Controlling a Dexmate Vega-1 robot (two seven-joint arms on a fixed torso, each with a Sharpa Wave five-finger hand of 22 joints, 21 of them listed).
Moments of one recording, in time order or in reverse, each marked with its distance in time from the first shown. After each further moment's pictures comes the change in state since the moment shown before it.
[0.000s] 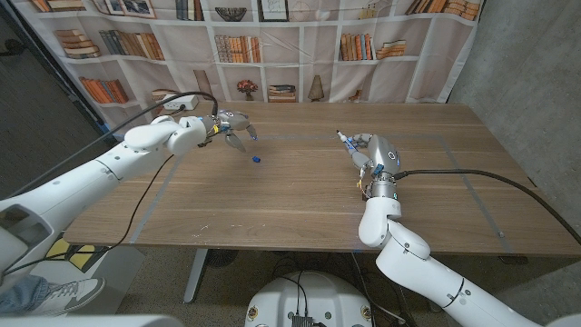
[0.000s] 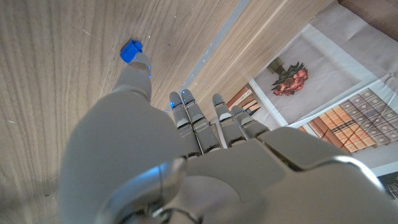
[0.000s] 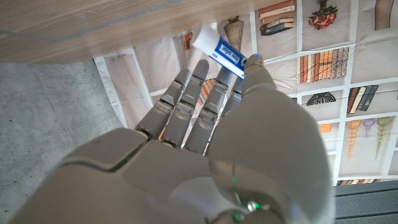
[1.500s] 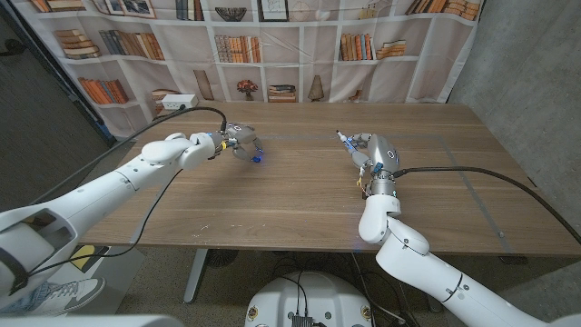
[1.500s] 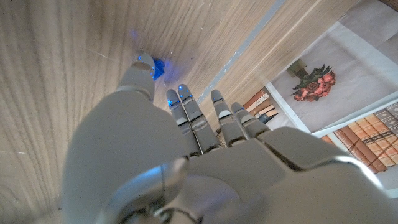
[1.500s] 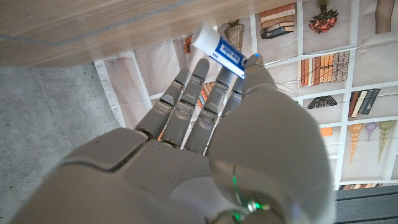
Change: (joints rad) left arm -0.001 -0.078 0.064 0.140 0.075 -0.038 0.133; left_hand 0.025 0.012 0.004 0.004 0.000 0.075 -0.032 0.008 0.000 0.097 0.000 0.006 0.009 0.061 0.000 0.005 0.002 0.031 0.012 0.008 0.000; right arm 0.023 -0.004 -0.005 0.019 0.022 0.002 0.007; right_hand -0.003 0.006 0.009 -0.009 -0.003 -0.004 -0.004 0.004 0.000 -0.004 -0.004 0.001 0.001 0.014 -0.003 0.000 0.002 0.000 0.000 0.000 0.003
